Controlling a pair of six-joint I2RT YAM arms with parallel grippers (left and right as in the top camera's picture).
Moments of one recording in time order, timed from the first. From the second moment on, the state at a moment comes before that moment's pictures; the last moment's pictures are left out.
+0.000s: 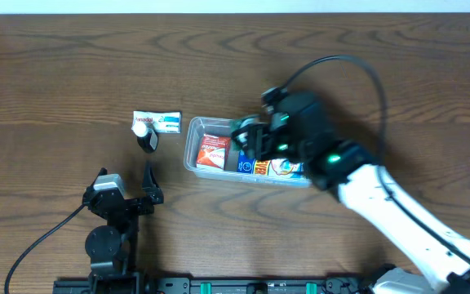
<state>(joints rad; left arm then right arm) 0.06 0.02 0.02 -0.12 0.00 -0.17 0.66 1.45 1.03 -0.30 -0.22 0.60</state>
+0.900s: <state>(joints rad) 0.06 0.02 0.02 -0.12 0.00 -0.17 0.87 1.73 1.03 0.02 0.18 0.67</state>
